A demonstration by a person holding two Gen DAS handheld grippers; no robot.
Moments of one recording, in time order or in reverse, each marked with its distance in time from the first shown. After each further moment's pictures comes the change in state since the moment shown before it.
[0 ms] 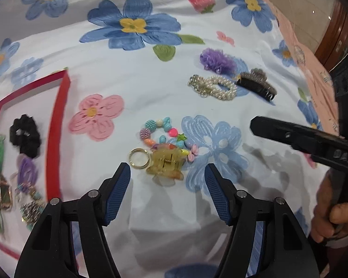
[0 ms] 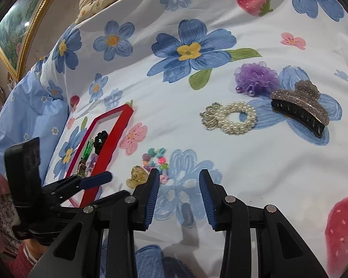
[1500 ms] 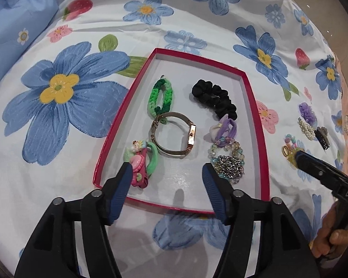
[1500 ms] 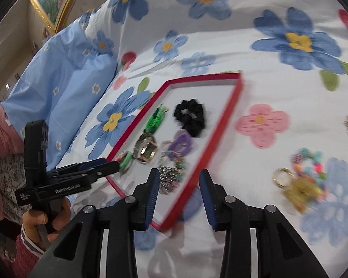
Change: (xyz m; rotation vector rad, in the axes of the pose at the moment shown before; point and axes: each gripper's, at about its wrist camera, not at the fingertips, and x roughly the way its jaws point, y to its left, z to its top) left arm -0.114 0.212 -0.097 -0.426 -0.064 0.236; right arm 0.082 0.172 -0.024 -0.222 0.115 0.177
